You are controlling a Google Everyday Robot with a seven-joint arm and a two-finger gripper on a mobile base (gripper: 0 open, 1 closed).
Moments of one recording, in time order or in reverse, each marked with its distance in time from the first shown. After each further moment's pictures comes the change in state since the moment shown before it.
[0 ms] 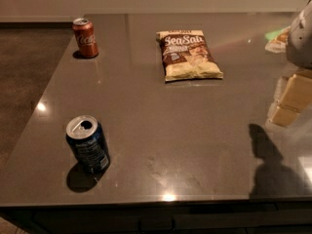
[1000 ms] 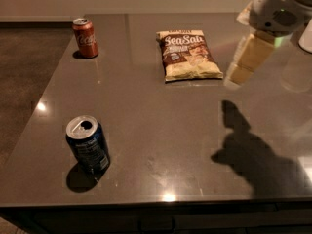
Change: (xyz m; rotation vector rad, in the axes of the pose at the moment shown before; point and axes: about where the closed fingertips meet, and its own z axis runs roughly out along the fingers) arm -0.066 -0.067 0.008 0.043 -0.136 0.040
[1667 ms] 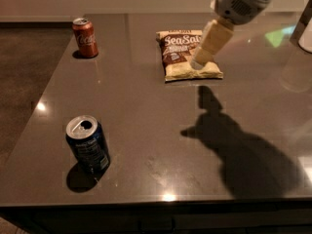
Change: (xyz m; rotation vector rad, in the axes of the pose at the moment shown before) arm -0.064 -0.039 0.032 0.047 -0.108 0.014
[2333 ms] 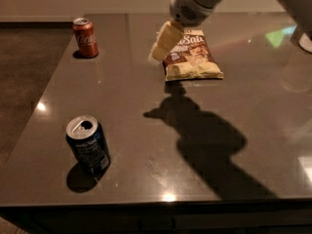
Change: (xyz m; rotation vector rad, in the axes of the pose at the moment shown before) arm -0.070 -0.013 0.067 -0.002 -0.095 0.039
